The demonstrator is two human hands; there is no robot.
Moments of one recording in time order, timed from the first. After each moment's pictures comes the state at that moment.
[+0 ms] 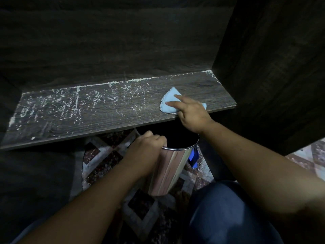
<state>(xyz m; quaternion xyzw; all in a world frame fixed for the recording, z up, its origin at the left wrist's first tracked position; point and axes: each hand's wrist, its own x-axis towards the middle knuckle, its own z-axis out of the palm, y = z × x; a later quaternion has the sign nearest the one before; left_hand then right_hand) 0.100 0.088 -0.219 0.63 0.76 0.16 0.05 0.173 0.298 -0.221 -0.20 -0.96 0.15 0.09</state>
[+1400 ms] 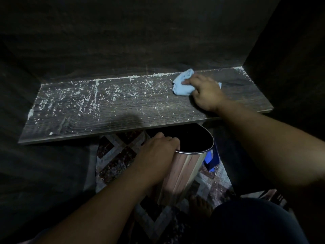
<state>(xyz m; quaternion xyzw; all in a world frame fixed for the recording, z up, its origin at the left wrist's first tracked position) 0.079 0.075 -0.213 0.56 0.80 0.15 0.13 0.093 0.333 -0.216 -0.22 -0.96 0.14 0.11</state>
